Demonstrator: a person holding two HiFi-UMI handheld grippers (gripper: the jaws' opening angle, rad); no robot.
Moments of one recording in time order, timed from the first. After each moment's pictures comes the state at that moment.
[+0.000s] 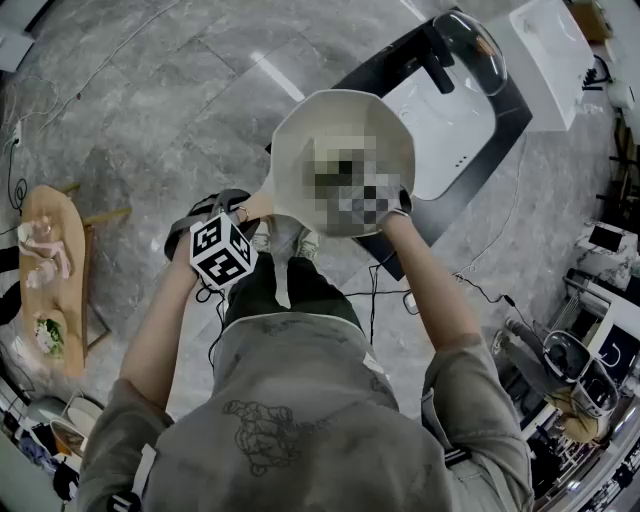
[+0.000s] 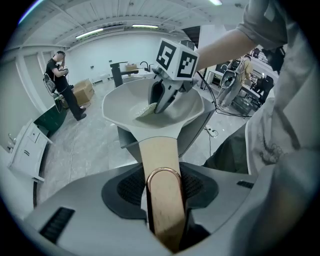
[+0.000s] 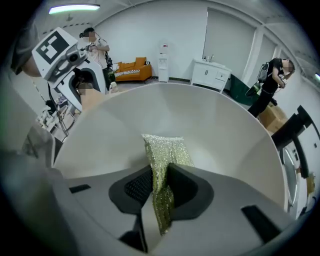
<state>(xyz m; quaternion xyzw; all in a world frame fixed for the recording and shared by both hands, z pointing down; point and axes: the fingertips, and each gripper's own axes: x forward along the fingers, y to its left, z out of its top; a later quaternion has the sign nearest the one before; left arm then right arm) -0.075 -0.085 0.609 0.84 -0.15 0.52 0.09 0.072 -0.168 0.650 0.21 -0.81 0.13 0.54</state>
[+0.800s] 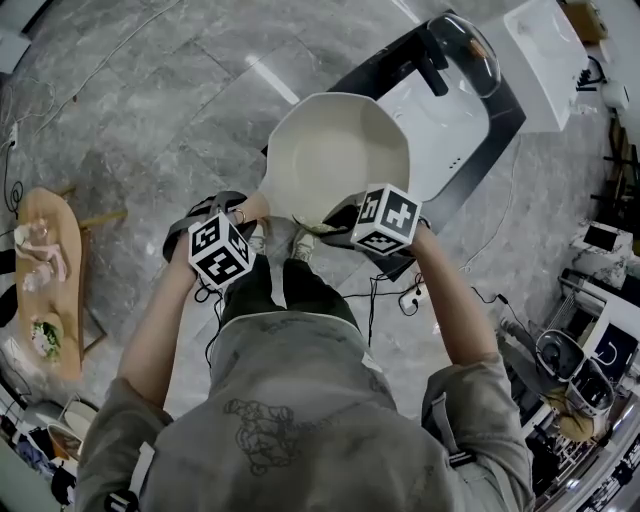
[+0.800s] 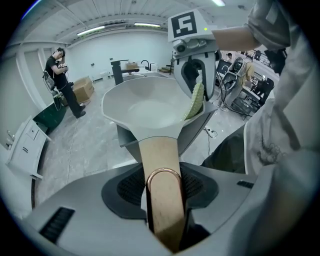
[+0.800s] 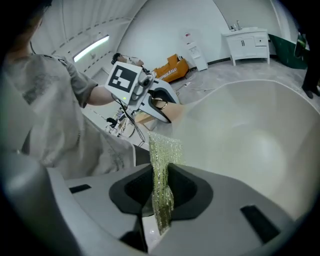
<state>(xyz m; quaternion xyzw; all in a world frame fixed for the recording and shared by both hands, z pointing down) -0.074 -0.085 0.611 0.83 -0.15 0.52 0.10 0.049 -0.041 0.574 -0.08 -0.82 0.30 0.48</state>
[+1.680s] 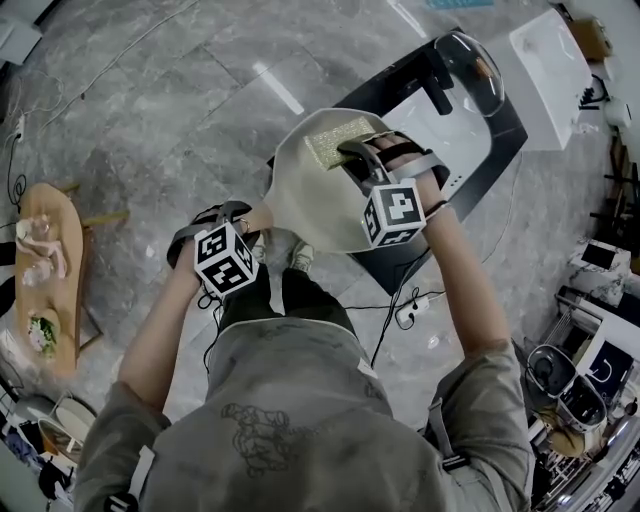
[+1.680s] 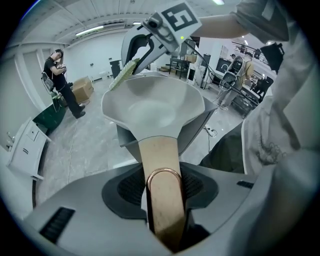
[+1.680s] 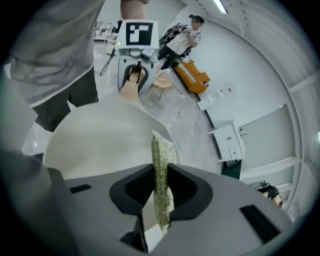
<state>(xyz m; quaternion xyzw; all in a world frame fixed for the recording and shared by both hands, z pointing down) -0.074 -0.085 0.611 0.83 -0.15 0.53 0.09 0.055 -0.216 0.532 0.04 -0.75 -0.33 0.56</state>
